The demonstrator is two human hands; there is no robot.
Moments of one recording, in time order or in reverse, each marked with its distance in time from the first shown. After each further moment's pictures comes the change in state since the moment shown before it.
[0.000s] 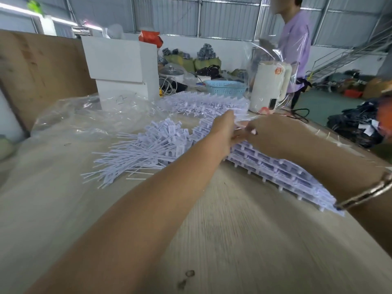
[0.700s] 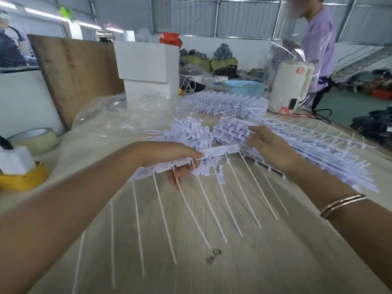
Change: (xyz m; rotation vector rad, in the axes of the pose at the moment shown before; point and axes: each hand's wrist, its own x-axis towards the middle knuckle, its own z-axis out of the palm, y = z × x) left_hand -0.110 0.040 -0.142 0.944 -0.360 -0.286; right_hand 0.001 -0.024 0.059 1.015 0.024 0.037
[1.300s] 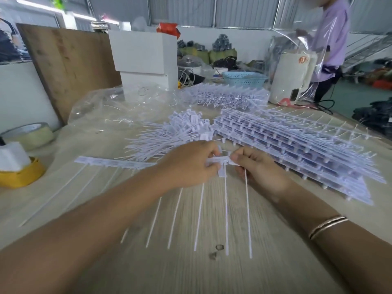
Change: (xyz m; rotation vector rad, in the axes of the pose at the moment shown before) left_hand 0.018 -0.018 0.040 0.703 0.511 0.401; right_hand -0.029 0.025 0.051 0.503 -0.194 -0.088
